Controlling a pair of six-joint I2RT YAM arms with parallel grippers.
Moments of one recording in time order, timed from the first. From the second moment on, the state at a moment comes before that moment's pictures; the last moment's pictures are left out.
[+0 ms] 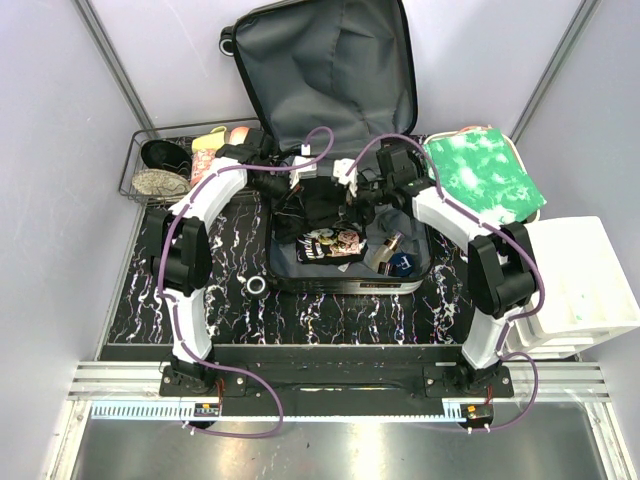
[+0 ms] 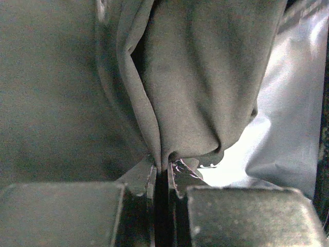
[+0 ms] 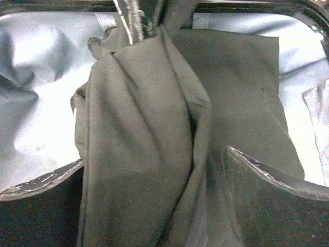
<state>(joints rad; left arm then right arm) -0.29 1.99 1.75 -0.97 0.88 0.92 0.42 1.83 1.41 -0.26 -0.83 -0.70</state>
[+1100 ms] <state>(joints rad) -0.27 2.00 1.77 -0.97 0.91 0.87 0.53 1.95 1.39 -0.09 -0.54 -0.90</state>
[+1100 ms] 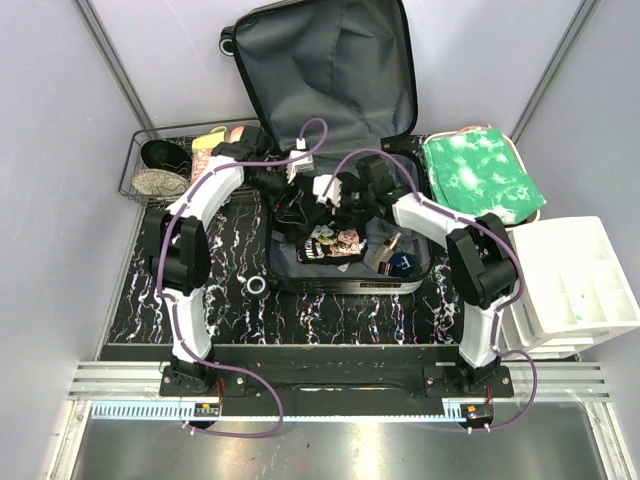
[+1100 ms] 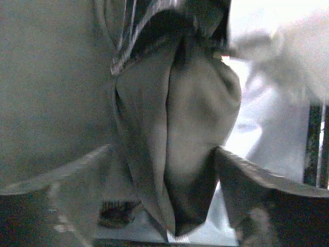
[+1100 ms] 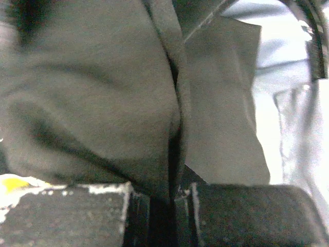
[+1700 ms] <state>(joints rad) -0.22 1.76 1.67 -0.77 0.92 0.63 0.19 1.73 1.68 -0.22 -0.59 -0.98</state>
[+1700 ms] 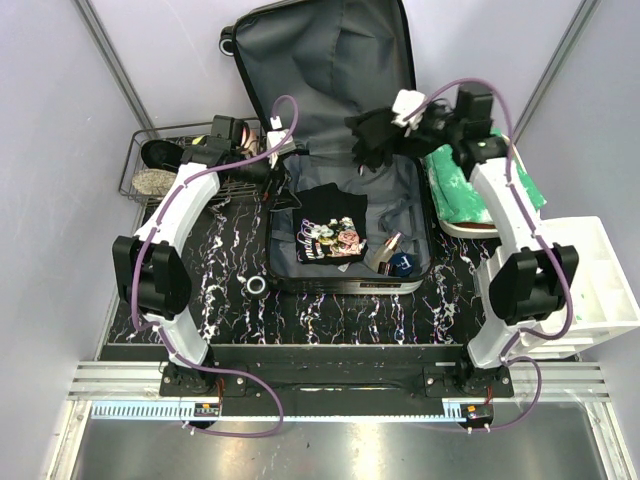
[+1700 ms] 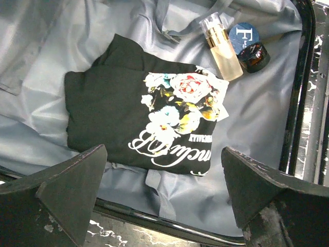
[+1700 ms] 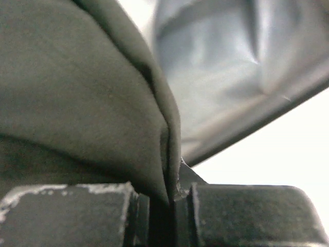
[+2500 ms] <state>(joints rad) -0.22 1.76 1.64 -0.75 0.94 0.57 -0.31 2.01 2.03 -0.53 -0.93 -1.49</state>
